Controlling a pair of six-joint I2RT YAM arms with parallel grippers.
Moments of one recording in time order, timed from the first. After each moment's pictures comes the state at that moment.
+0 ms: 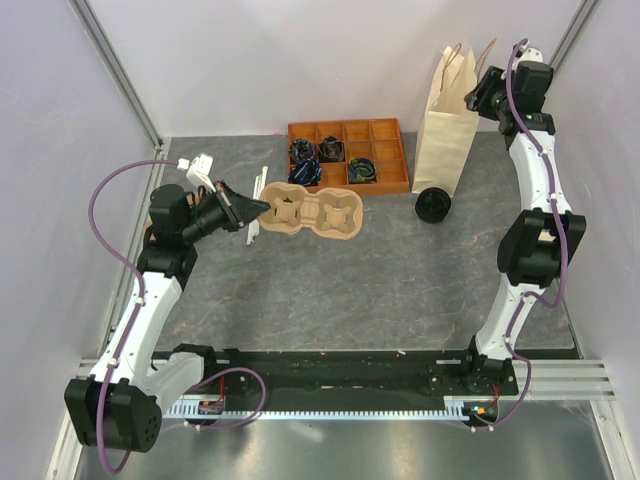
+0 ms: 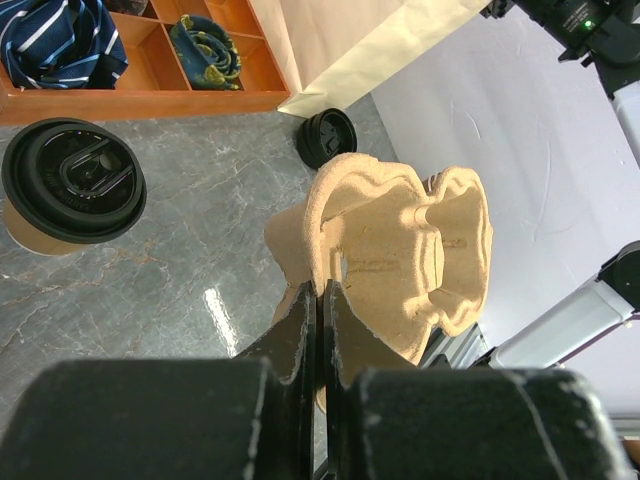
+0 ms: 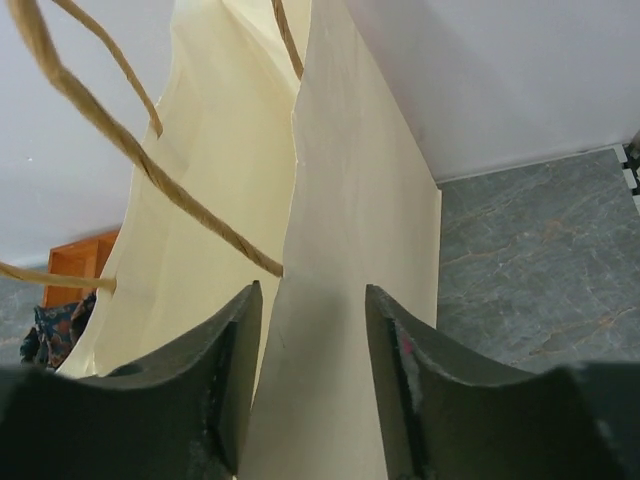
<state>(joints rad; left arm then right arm) -0.10 0.99 0.84 -0.05 0.66 -0.67 -0.15 2.01 2.03 -0.35 -0.19 0.29</state>
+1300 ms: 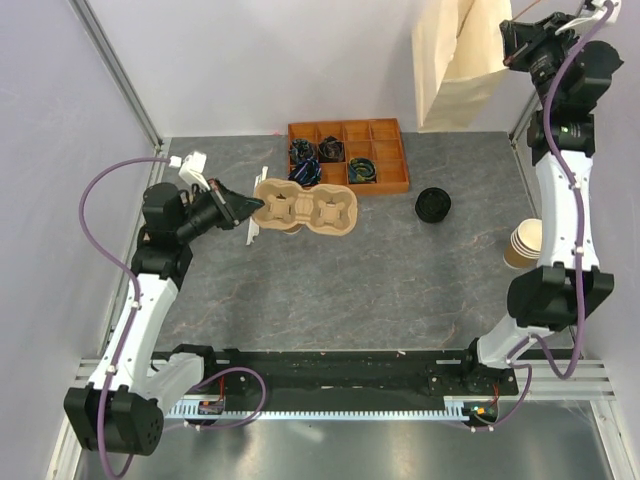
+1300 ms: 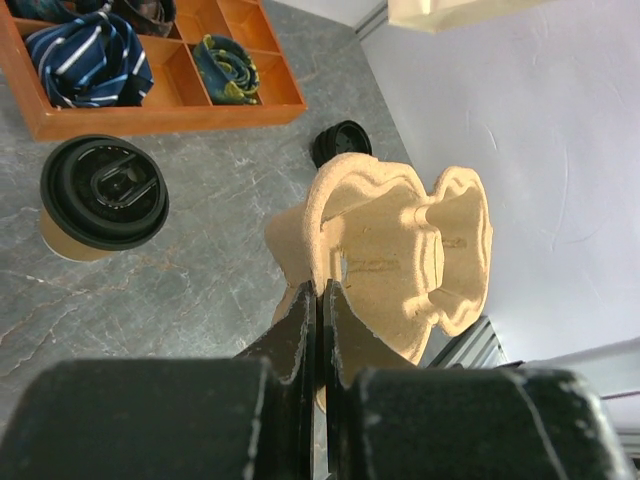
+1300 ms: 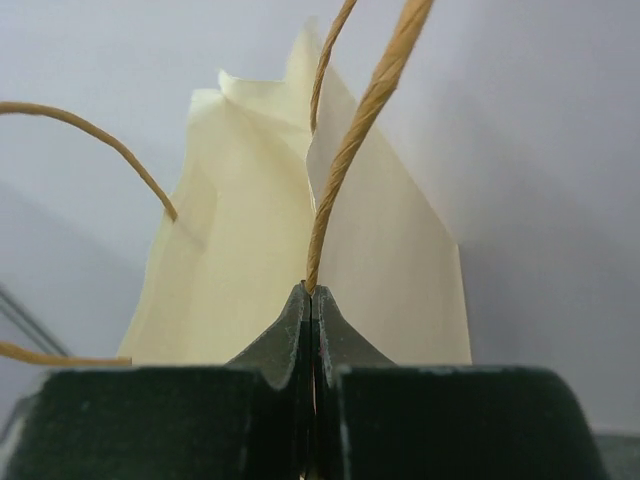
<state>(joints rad) -0.08 0.97 0.88 -0.11 0.63 -0.63 -0.16 1.68 1.93 0.08 -0.31 0.47</state>
